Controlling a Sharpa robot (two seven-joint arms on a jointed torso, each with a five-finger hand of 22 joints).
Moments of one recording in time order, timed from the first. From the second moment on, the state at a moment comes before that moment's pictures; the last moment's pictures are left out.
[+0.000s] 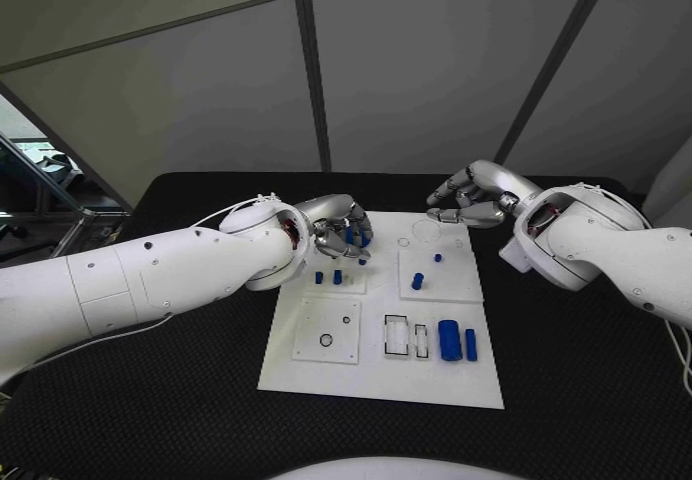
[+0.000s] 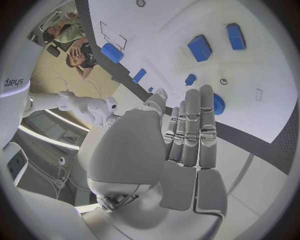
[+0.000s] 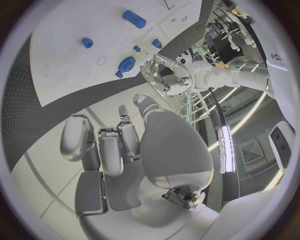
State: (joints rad) left arm 1.23 -0.70 -0.03 1.44 -1.26 -0.21 -0.10; left_hand 1.51 -0.15 0.18 0.21 0.11 0.82 0.16 0.31 0.31 0.85 0.10 0.54 0.34 1.23 0.02 0.81 0.63 0.19 1.19 0.12 0.34 1.03; right arm 1.25 -0.81 0.05 1.51 -1.18 -0.30 -0.08; right_hand 1.33 -0.07 0.14 0.14 0.49 0.97 0.15 0.13 0.08 1.40 0.06 1.36 1.31 1.46 0.00 1.51 1.31 0.06 1.35 0.10 1.35 1.20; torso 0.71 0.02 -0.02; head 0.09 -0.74
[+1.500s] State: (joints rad) left arm 1.20 -0.64 -0.04 1.39 -1.54 -0.17 -0.08; left_hand 1.54 -0.13 0.24 0.18 0.11 0.97 0.13 0.22 0.15 0.96 0.08 0.42 0.13 1.46 0.00 1.30 1.05 0.10 1.46 0.10 1.16 1.31; right arm 1.25 -0.81 0.05 1.50 -1.18 -0.30 -0.08; right_hand 1.33 -0.07 0.15 0.14 0.49 0.97 0.15 0.13 0.08 1.40 0.06 1.36 1.31 1.46 0.00 1.51 1.31 0.06 1.35 0.10 1.35 1.20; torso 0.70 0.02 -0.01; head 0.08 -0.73
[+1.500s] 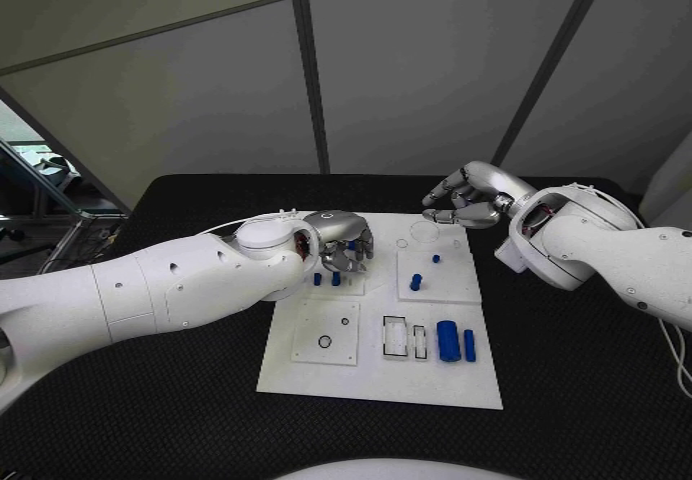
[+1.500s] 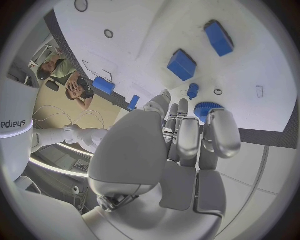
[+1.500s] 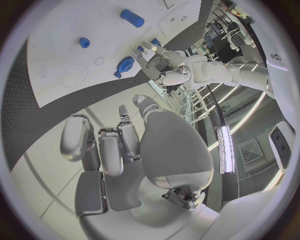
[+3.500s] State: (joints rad) left arm 1.20 -0.70 0.02 1.39 -1.47 -0.09 -0.07; left_hand 1.51 -0.17 0.27 0.17 0.11 0.98 0.14 0.20 0.12 0.97 0.09 0.40 0.10 1.46 0.00 1.31 1.03 0.12 1.46 0.10 1.14 1.31; right arm 1.25 -0.81 0.05 1.50 -1.18 -0.30 -0.08; right_hand 1.33 -0.07 0.15 0.13 0.50 0.97 0.15 0.13 0.08 1.40 0.06 1.36 1.31 1.46 0.00 1.51 1.31 0.06 1.35 0.10 1.35 1.20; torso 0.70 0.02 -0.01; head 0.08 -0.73
